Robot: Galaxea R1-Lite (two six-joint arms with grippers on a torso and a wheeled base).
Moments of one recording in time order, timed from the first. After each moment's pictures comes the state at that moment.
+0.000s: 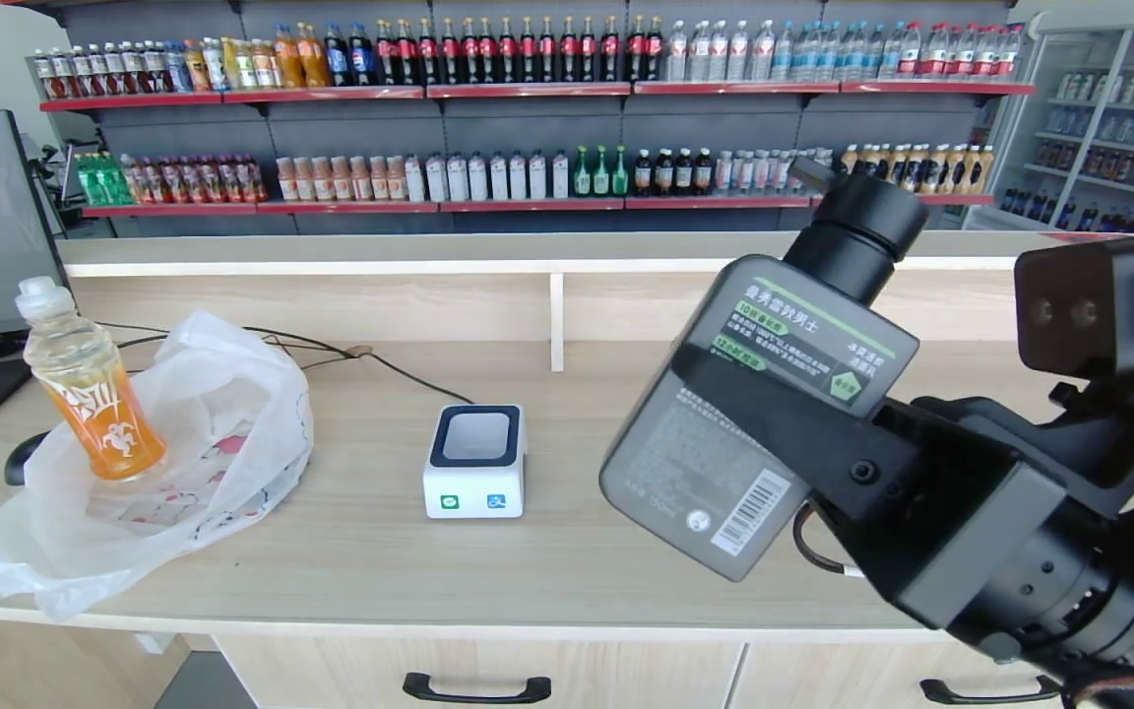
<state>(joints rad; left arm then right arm) 0.00 0.00 0.00 0.00 0.00 -0.01 0.87 1.59 -0.49 -1.57 0.25 0.55</state>
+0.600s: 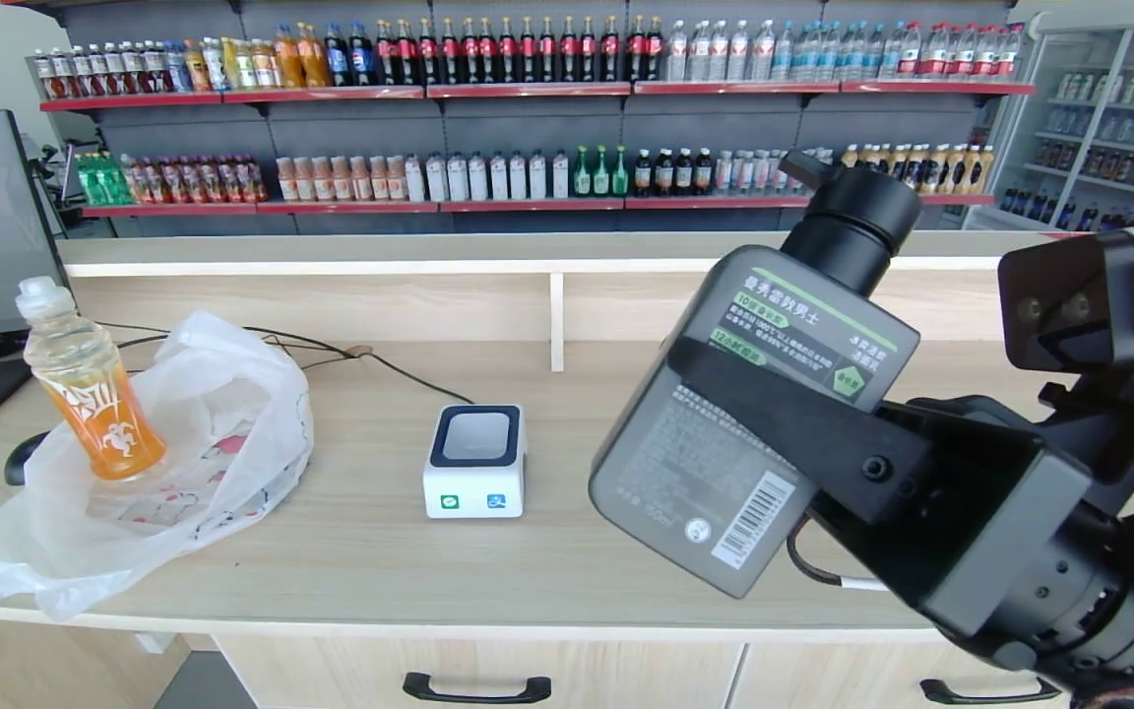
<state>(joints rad) 0.00 0.00 0.00 0.00 0.00 -0.01 0.90 1.59 -0.49 -1.57 0.25 0.63</state>
